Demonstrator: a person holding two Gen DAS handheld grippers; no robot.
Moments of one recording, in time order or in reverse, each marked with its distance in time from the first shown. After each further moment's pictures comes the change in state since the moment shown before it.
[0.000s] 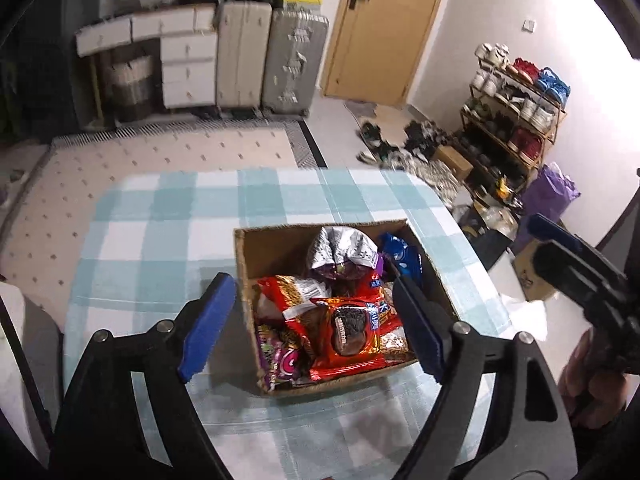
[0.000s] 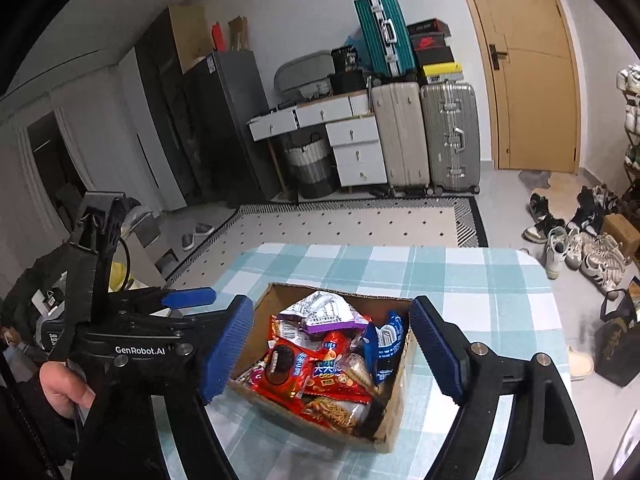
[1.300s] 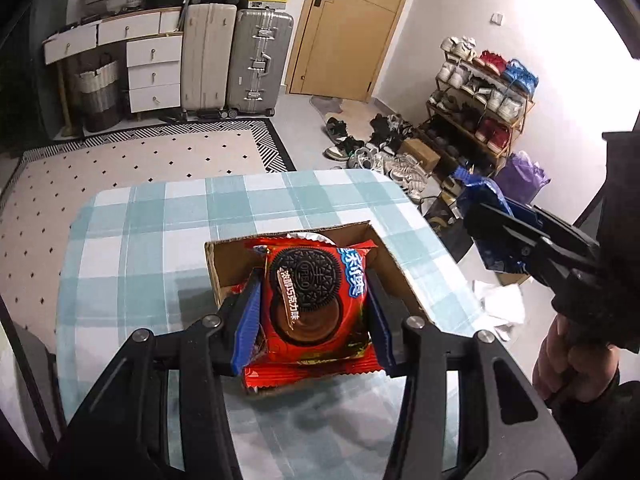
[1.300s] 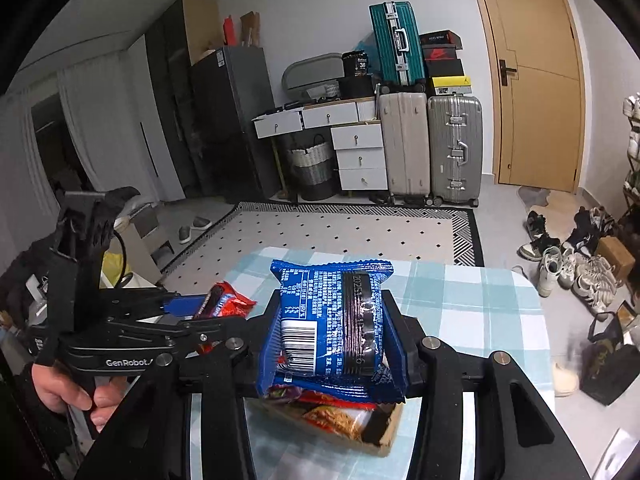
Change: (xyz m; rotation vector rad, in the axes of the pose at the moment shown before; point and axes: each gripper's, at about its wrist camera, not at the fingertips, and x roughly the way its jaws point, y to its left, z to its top) left arm -0.012 -0.010 0.022 0.058 0.058 -0.127; right arm -0.006 0.026 0.024 -0.054 0.031 -0.004
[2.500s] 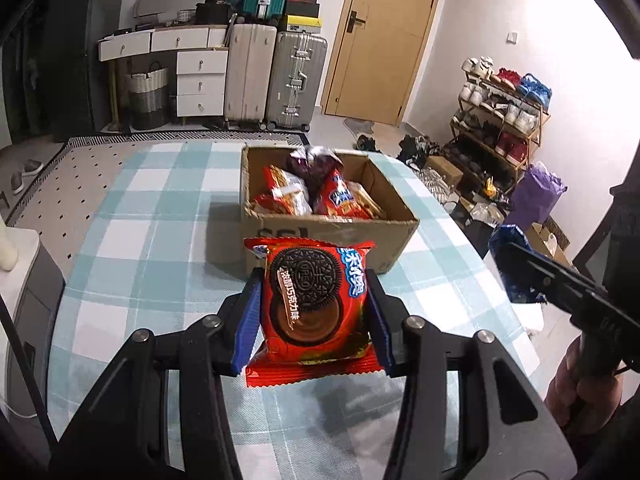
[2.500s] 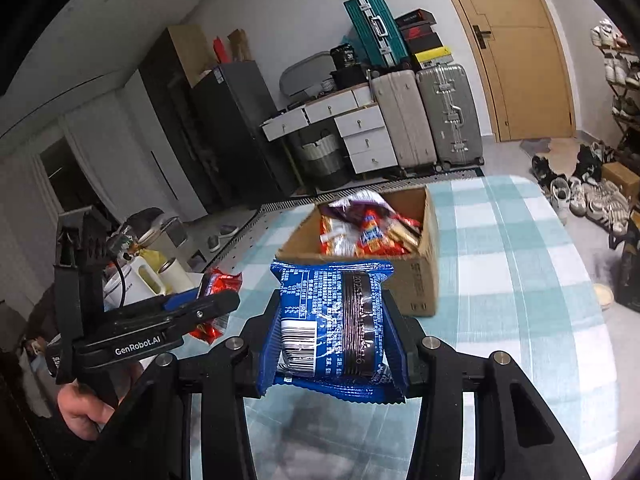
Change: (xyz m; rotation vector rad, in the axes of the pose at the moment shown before) left arm -0.078 -0.041 -0.172 -0.076 -0.145 0.118; right arm -0.094 0.023 -0.160 0.149 -0.027 0.076
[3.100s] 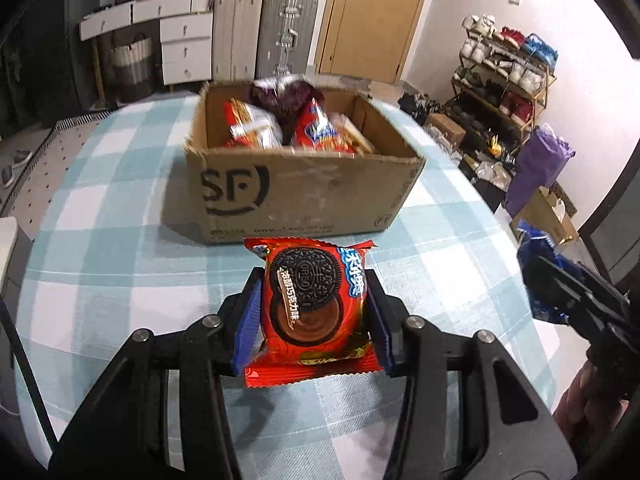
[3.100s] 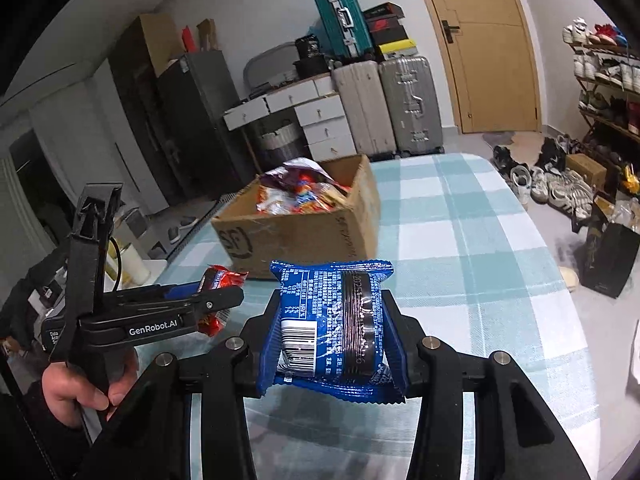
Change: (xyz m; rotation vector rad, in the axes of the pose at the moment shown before) left arm 0.093 -0.026 -0.028 0.033 0.143 0.005; right arm 0.000 -0.038 -0.046 0.012 0.025 -0.139
